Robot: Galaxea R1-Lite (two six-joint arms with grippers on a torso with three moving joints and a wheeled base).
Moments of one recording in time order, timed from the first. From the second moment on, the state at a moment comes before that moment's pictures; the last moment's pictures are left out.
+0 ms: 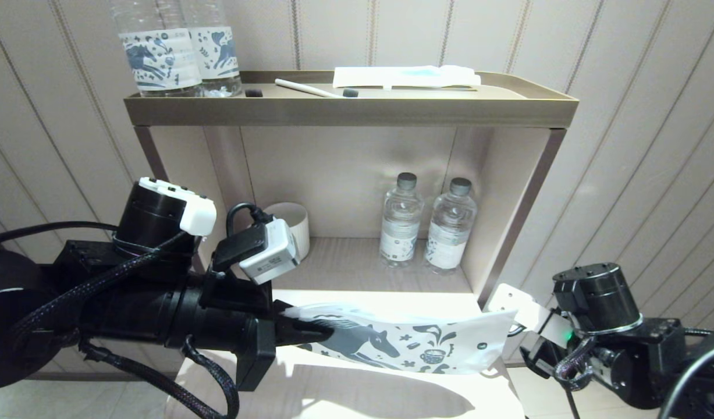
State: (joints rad) left arm -0.64 1.57 -0.86 -0.11 -0.61 0.40; right arm 0.40 1.64 -0.50 -0.45 -0.51 -0.74
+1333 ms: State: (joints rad) left arm -0.64 1.59 -0.83 -0.18 -0.60 0.41; right arm 0.42 1.81 -0.65 -0.45 -0.57 -0.81
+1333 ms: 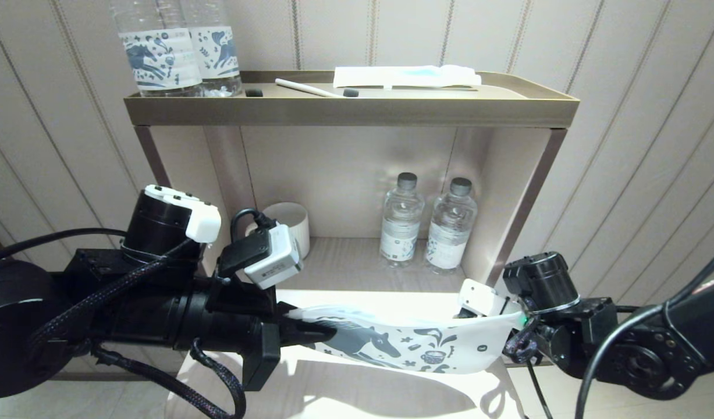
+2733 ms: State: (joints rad) left arm -0.64 1.60 -0.82 -0.22 -0.60 0.41; right arm 0.41 1.86 -0.71 -0.41 -0.57 -0.80
